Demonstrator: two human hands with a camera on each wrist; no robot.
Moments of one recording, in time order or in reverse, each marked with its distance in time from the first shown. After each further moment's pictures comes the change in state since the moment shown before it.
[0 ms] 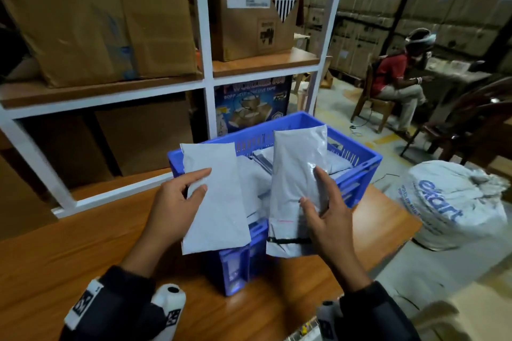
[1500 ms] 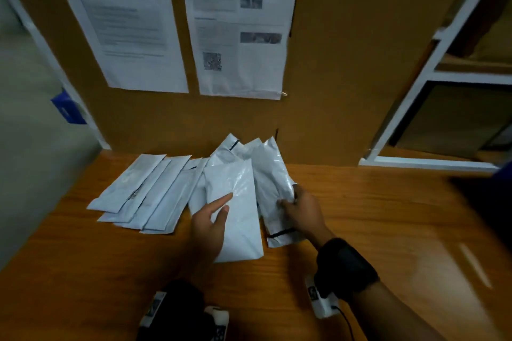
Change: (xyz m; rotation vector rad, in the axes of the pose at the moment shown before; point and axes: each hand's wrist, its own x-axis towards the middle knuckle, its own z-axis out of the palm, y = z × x) left_hand -0.298 -0.261 -0.576 0.134 0.679 -0.362; right_hand -0.305 -0.356 0.593 -0.062 -0.884 0.028
